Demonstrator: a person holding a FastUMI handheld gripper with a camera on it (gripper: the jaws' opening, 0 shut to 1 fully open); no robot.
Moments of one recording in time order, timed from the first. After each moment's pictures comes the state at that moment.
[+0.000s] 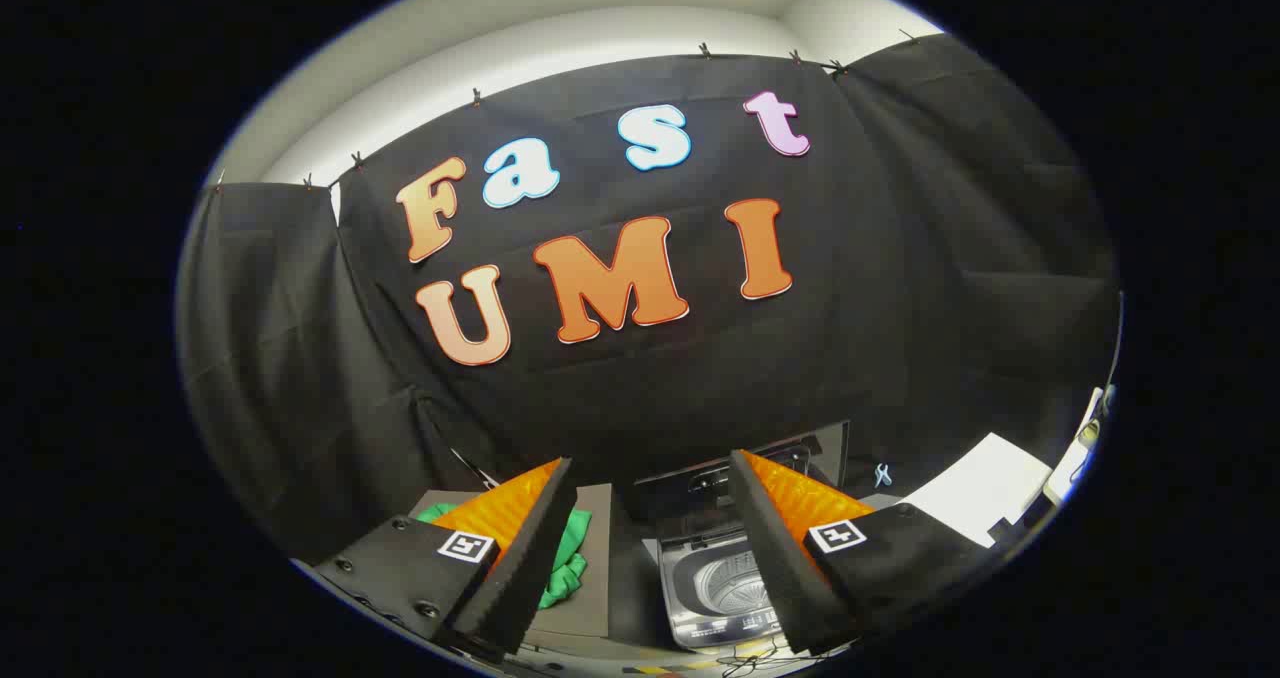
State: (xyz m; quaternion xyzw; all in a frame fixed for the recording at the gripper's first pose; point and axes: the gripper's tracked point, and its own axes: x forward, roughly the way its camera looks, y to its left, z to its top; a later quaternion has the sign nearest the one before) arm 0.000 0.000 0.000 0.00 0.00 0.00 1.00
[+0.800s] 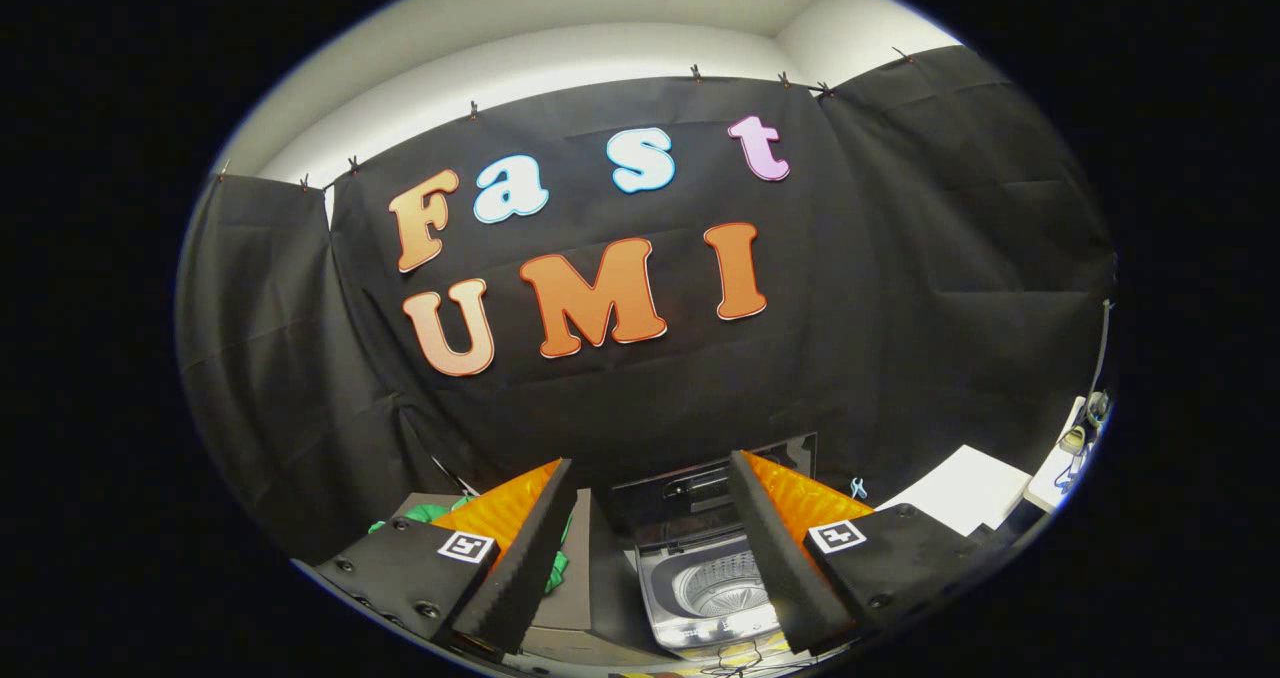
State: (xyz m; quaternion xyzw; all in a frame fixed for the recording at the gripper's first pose) arm -0.028 -0.004 -0.003 -0.01 -0.02 -0.03 1.00
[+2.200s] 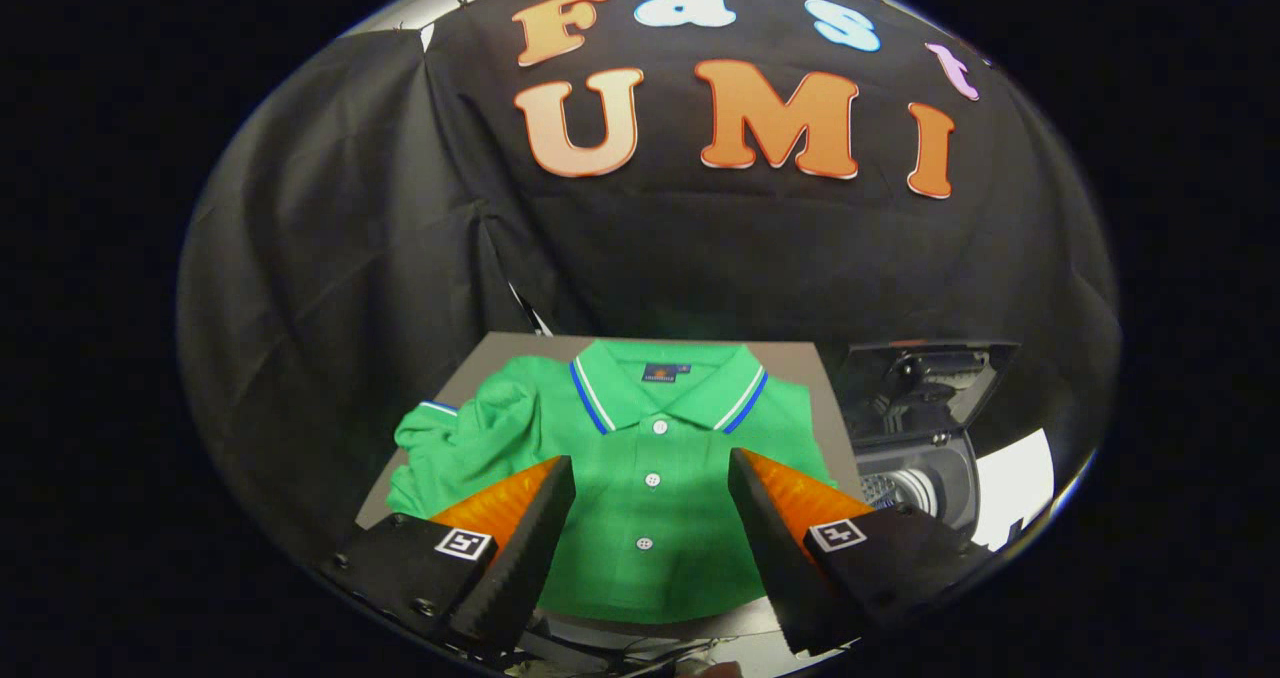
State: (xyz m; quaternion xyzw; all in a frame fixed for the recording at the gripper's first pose) arm 0.112 0.222 -0.238 -0.10 0.23 0.05 0.97
